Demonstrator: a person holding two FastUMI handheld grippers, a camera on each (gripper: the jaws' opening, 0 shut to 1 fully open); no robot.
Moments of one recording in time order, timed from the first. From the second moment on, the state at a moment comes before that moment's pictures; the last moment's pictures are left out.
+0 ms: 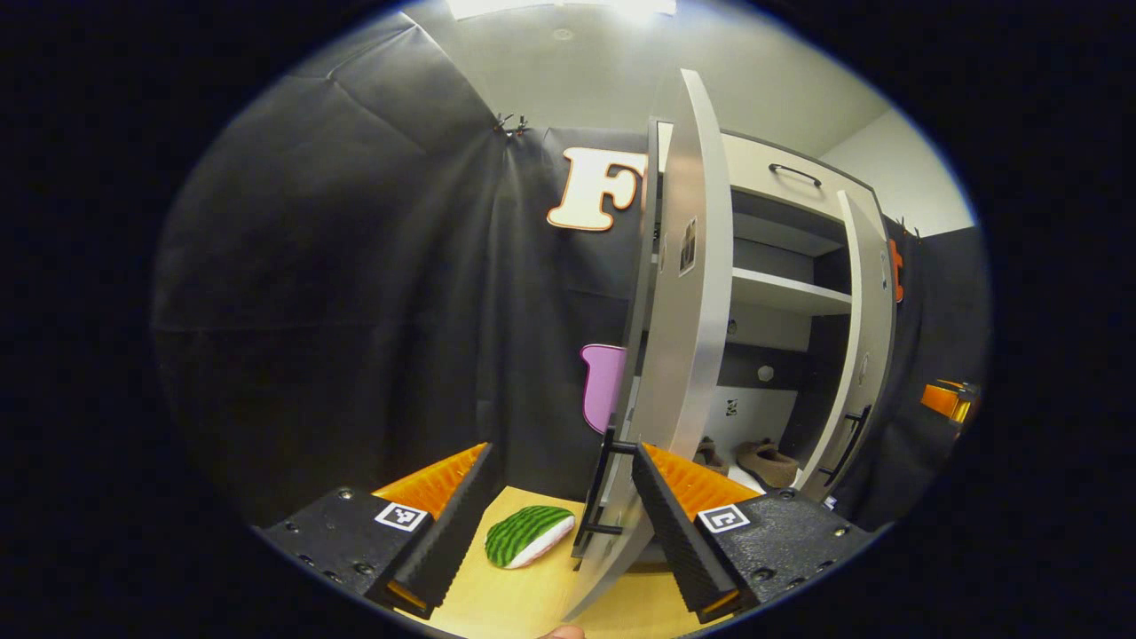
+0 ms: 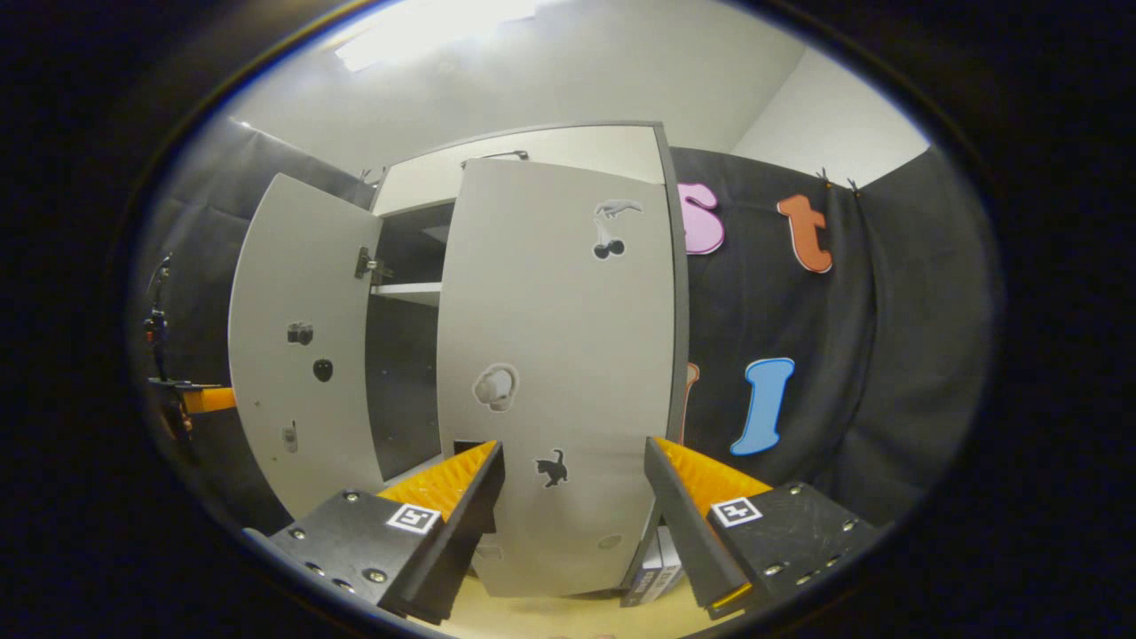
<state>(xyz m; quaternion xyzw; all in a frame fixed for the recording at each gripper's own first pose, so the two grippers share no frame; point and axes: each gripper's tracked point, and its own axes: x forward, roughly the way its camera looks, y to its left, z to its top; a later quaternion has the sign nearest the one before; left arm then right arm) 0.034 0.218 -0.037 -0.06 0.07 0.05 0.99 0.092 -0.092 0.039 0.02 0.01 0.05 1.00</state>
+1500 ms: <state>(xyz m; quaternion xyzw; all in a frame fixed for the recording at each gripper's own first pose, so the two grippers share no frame) 0.075 0.061 -0.053 -0.04 0.07 -0.14 0.99 0.049 -0.157 0.041 0.03 0.02 -0.03 1.00</state>
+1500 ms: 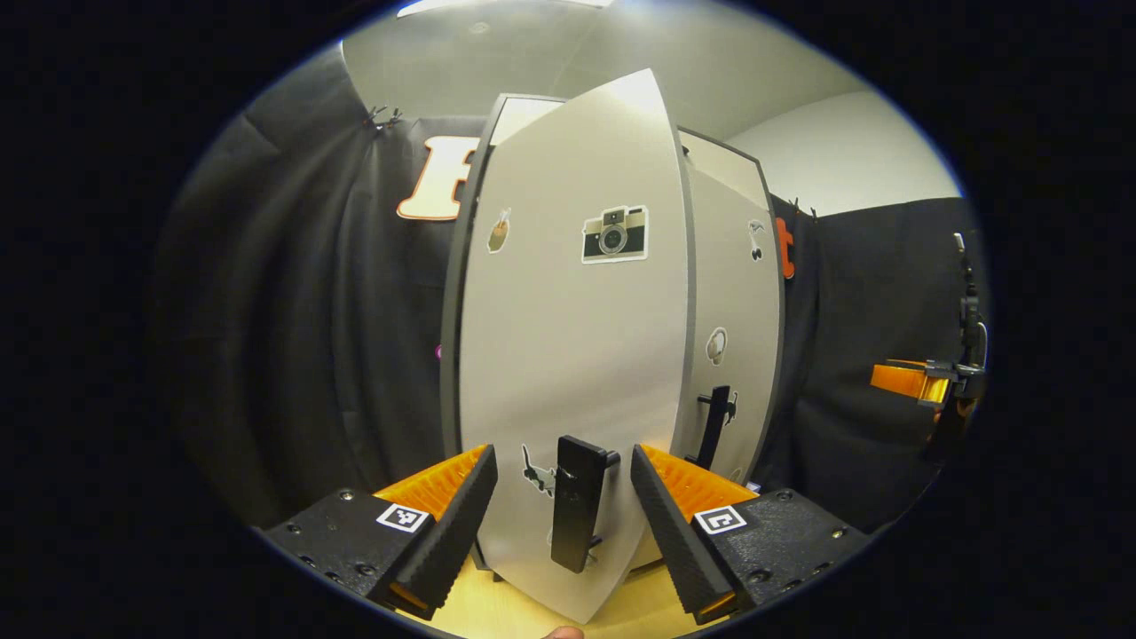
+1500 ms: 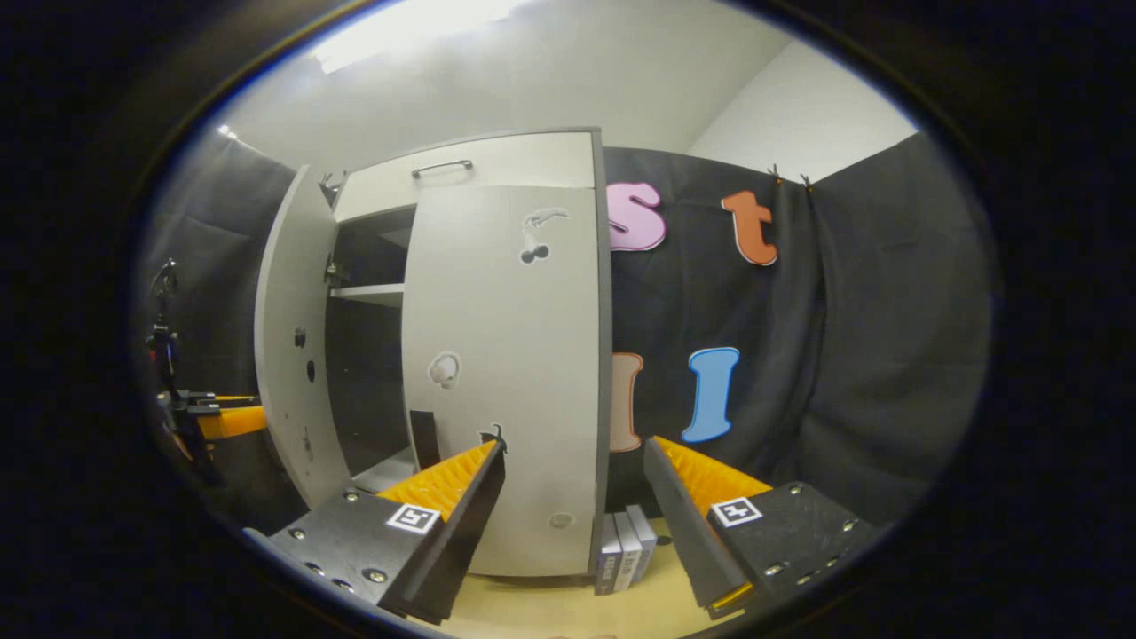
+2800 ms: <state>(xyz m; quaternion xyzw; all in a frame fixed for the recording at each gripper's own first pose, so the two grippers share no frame) 0.152 -0.009 -0.071 -0.06 0.08 -0.18 0.98 -0.024 -0.271 0.036 0.02 0.03 -0.17 0.98</state>
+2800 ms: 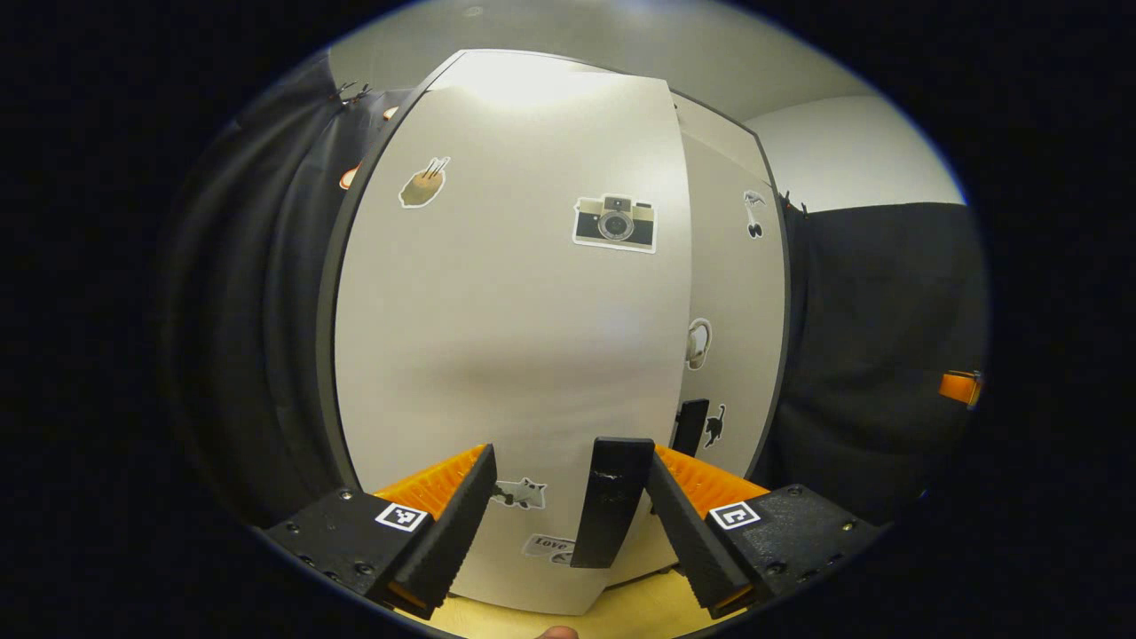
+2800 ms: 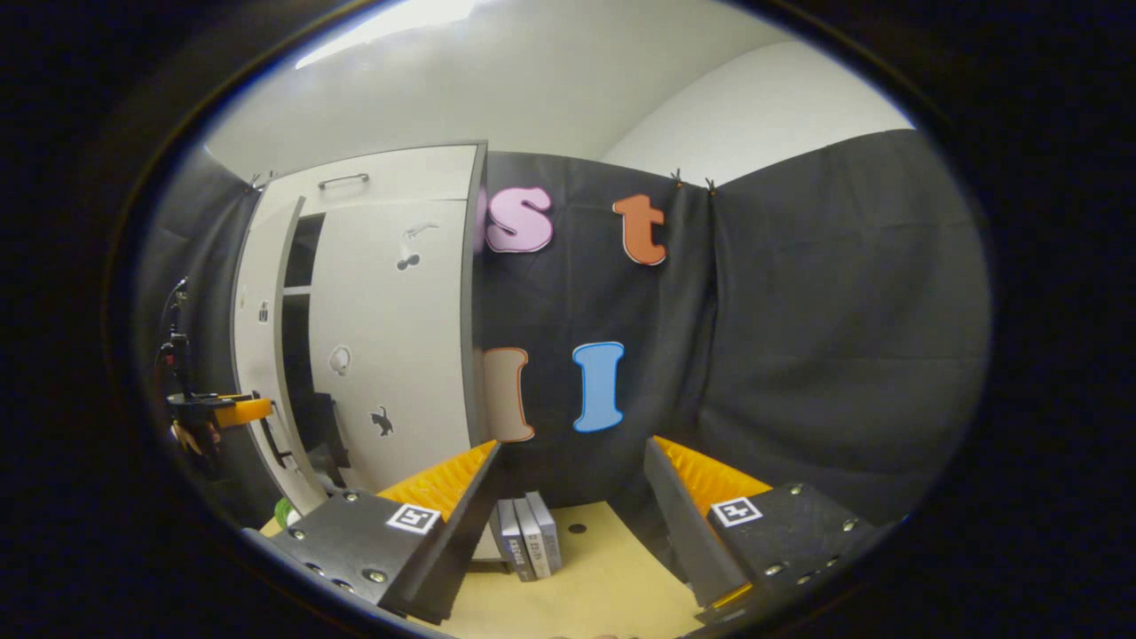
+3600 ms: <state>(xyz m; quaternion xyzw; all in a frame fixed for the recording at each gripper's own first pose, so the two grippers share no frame) 0.179 -0.027 -0.085 -0.05 0.09 -0.18 0.98 -0.011 -0.274 0.022 0.02 0.05 -0.19 0.98</state>
